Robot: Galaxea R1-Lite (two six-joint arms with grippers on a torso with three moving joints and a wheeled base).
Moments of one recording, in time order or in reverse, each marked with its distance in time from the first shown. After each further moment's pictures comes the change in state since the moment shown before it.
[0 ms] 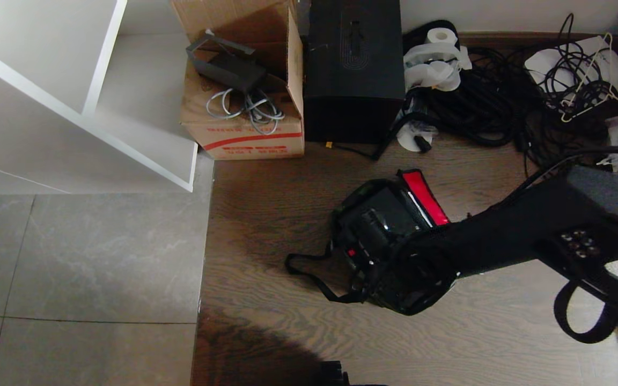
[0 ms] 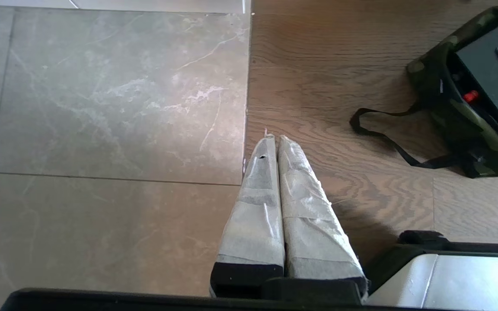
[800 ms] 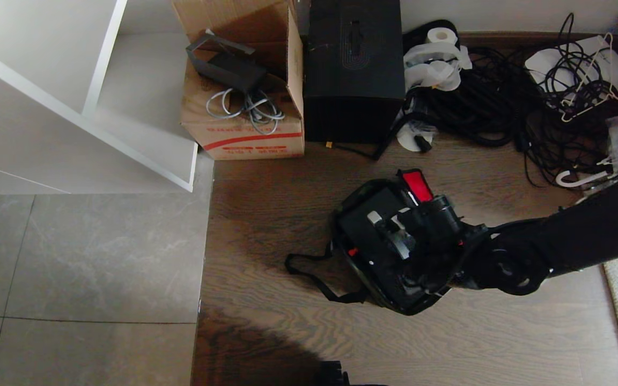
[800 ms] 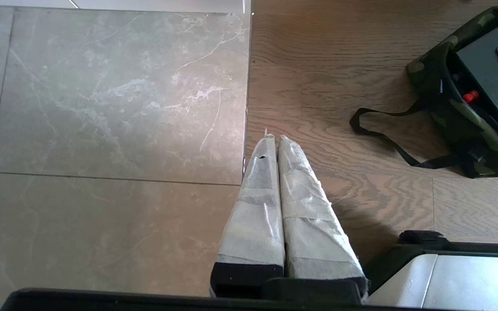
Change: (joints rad) left arm 0.000 0.000 0.000 0.000 0.000 0.000; right arm -0.173 -0.207 0.302 -0.204 0.791 0.075
